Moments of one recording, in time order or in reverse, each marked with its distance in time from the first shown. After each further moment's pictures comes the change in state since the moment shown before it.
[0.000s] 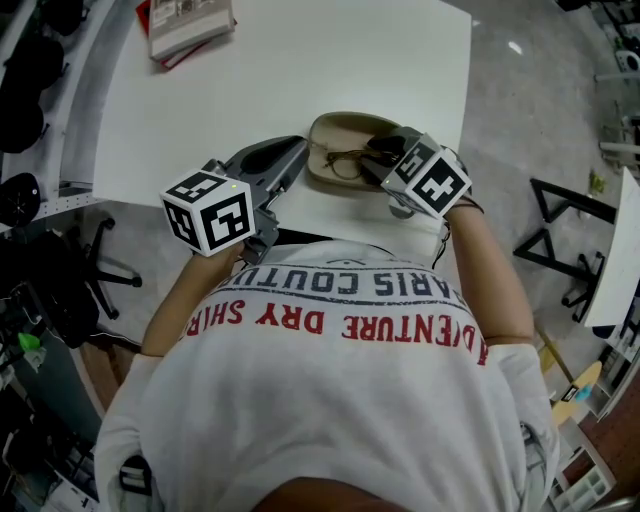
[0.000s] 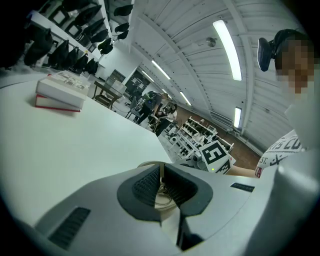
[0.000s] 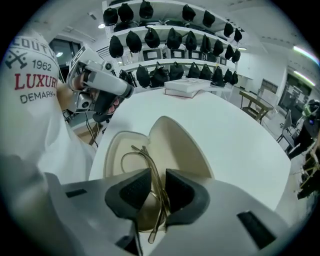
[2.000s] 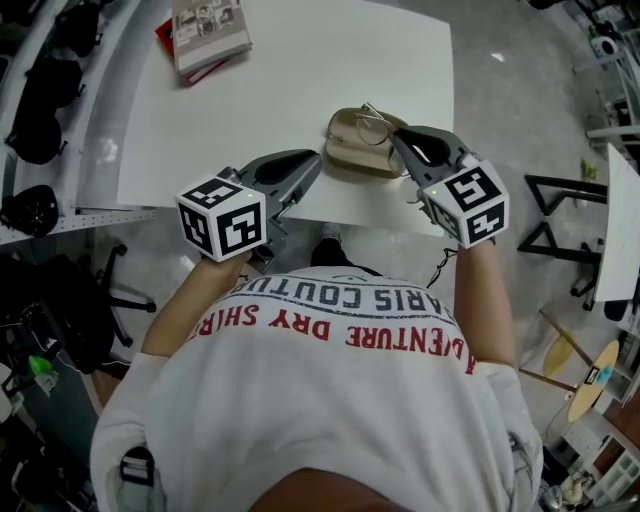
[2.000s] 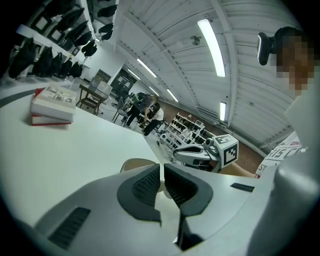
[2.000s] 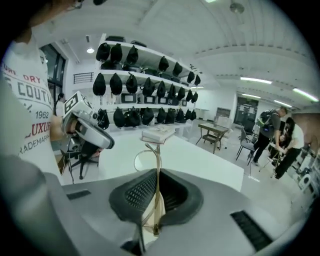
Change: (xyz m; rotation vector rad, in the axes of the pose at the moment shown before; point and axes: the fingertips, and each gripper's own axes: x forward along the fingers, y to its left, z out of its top) left arm -0.056 -0.049 0.002 0.113 0.035 -0.110; right arm -0.127 0.021 0.061 0.167 -0.426 -0.390
